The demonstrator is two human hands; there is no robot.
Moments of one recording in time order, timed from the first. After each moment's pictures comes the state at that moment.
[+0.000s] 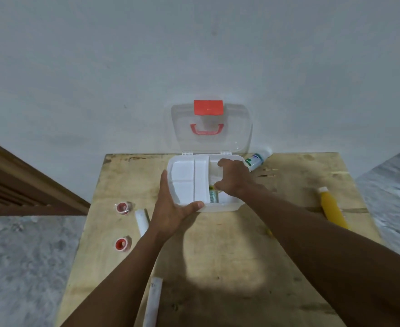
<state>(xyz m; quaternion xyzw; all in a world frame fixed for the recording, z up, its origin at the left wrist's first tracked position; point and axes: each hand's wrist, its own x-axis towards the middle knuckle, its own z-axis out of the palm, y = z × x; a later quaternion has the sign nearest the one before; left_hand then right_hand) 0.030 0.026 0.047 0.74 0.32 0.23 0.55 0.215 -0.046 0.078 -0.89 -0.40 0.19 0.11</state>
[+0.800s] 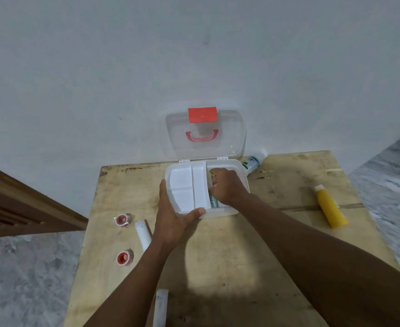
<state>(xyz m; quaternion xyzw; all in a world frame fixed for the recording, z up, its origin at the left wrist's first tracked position) 0.032 0.024 0.043 0.73 0.32 0.24 0.55 0.198 -0.037 0.060 -0.87 -0.38 0.21 0.23</state>
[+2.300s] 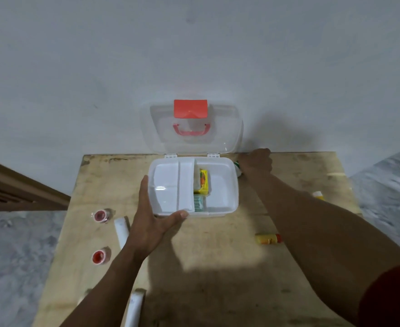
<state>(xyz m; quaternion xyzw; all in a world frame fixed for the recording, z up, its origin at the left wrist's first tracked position) 0.038 0.021 0.050 0.73 0.32 0.23 0.56 0.306 -0.042 0.063 -0.93 0.04 0.21 0.30</state>
